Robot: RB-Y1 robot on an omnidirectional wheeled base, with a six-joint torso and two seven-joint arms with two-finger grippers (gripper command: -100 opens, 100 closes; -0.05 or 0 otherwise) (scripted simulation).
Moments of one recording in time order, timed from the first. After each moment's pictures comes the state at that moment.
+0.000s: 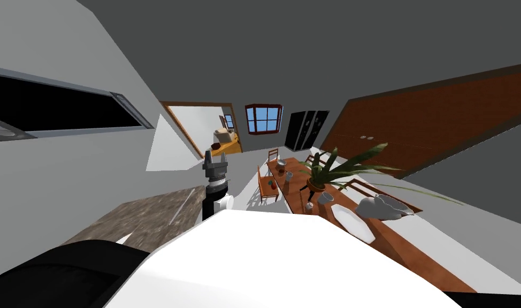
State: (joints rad) left arm 0.45 -0.03 -0.04 -2.28 0.05 -0.63 0.10; right arm 0.39 -0.72 0.83 -0.73 0.01 -0.41 0.45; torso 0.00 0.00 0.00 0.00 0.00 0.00
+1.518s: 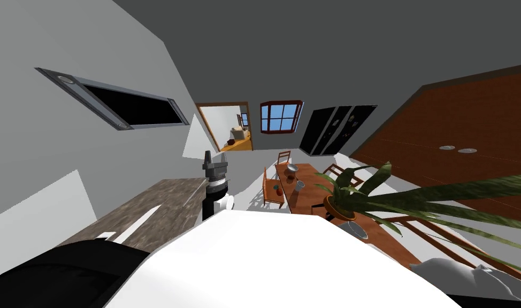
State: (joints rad) left arm 0.45 -0.03 -0.04 -2.28 0.05 -0.63 0.10; right arm 0.31 -0.72 0.96 -0.43 0.06 -0.35 0.54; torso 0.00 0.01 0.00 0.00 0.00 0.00
